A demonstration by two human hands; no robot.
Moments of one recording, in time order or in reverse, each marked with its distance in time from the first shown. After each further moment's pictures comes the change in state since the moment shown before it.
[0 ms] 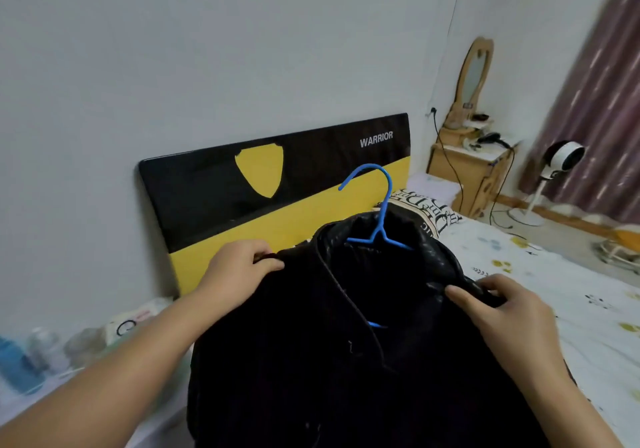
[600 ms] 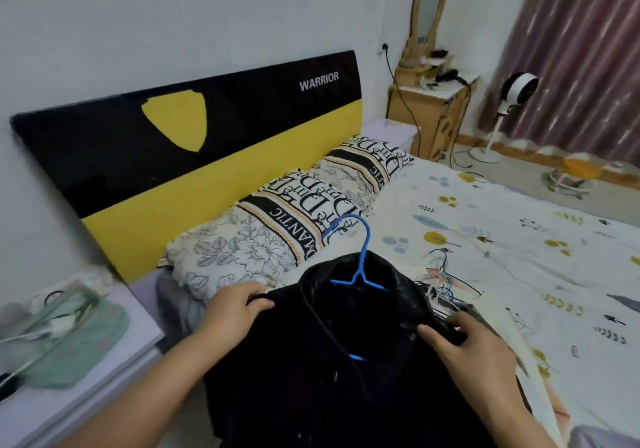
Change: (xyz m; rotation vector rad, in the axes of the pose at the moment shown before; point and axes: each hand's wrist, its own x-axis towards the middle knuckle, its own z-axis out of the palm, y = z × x) left_hand -0.061 0.049 0.201 0.049 -0.175 -0.056; right_hand -0.036 0.200 -0.048 -0.174 -0.115 0.225
